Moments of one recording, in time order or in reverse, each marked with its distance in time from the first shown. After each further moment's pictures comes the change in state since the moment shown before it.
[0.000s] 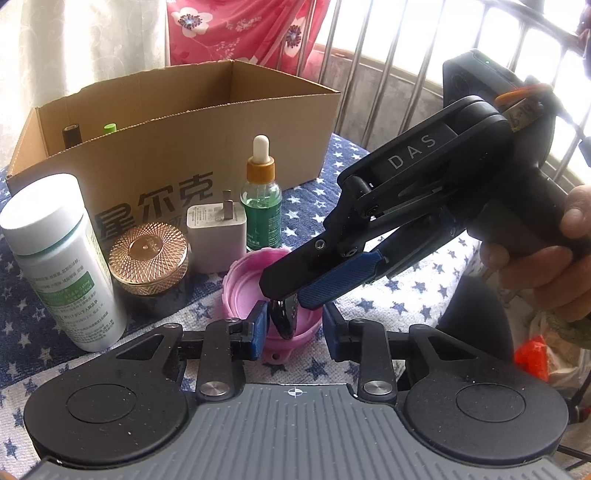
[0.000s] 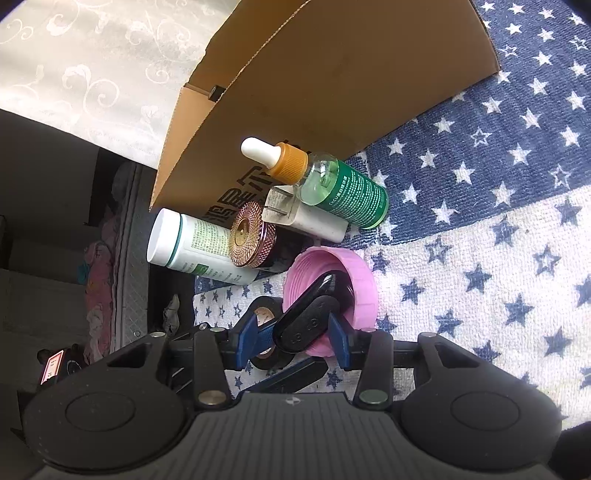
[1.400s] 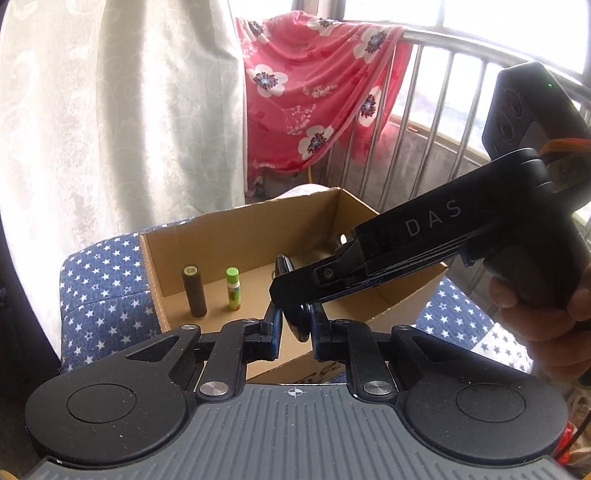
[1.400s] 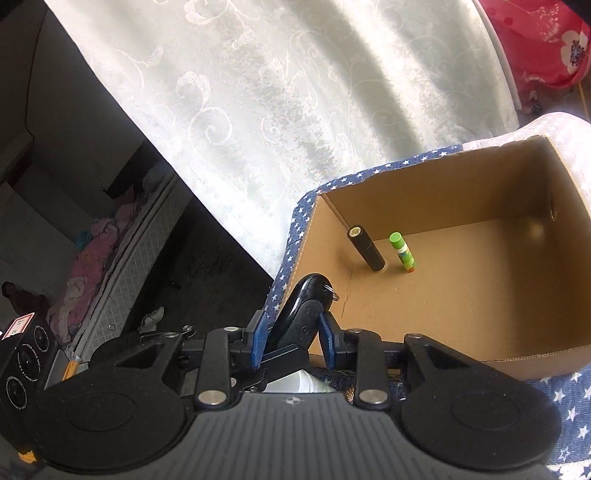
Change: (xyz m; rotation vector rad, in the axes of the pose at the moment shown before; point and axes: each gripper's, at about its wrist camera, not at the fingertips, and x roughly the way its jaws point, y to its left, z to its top) left arm -0.055 0.069 0.135 -0.113 -0.131 0.184; right arm -0.007 0.161 0.114 -0.385 -0.133 -0.041
